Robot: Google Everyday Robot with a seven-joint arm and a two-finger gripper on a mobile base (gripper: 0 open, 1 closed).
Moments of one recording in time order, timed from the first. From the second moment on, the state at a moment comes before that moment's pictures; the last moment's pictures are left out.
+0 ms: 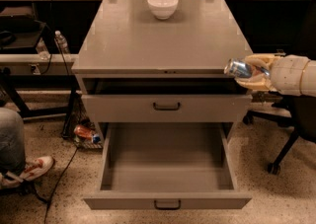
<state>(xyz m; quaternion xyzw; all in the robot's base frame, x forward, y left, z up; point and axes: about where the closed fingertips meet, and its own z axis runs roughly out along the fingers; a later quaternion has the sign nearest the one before) 0.612 -0.266 0.848 -0.55 0.62 0.00 0.56</state>
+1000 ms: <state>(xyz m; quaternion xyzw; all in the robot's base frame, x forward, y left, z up) 0.650 -0.262 0.868 -0.53 0.64 0.04 0.55</state>
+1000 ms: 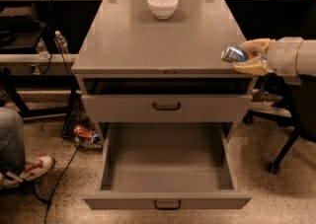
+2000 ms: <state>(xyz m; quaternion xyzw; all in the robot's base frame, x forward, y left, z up) 0.728 -0.228 0.889 -0.51 0.67 0.08 0.53</state>
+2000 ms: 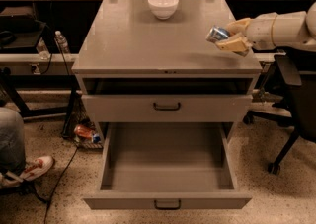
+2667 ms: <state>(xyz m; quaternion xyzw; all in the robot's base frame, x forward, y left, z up) 0.752 -0.202 0.880 -0.52 0.68 0.10 0.51</state>
